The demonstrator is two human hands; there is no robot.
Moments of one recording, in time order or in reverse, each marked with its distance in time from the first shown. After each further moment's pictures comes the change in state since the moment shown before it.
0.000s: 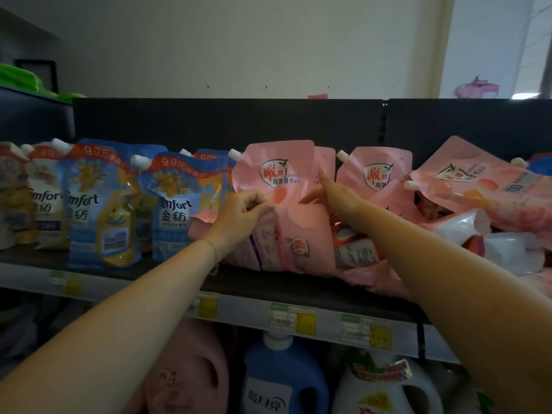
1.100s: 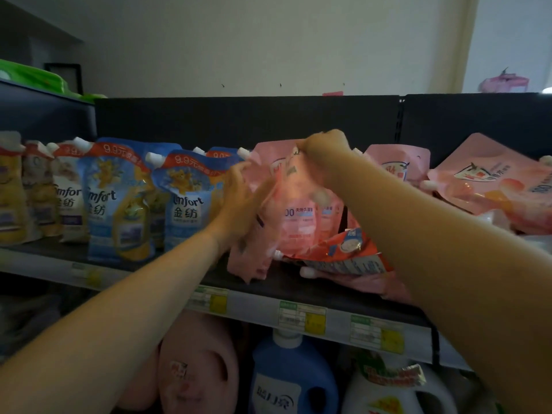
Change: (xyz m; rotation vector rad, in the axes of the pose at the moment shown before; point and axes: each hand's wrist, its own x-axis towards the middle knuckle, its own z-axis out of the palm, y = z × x) left_hand 0.003 0.007 -0.014 -0.029 0.224 -0.077; right_hand 0.009 -0.095 0.009 0.060 0.344 -0.016
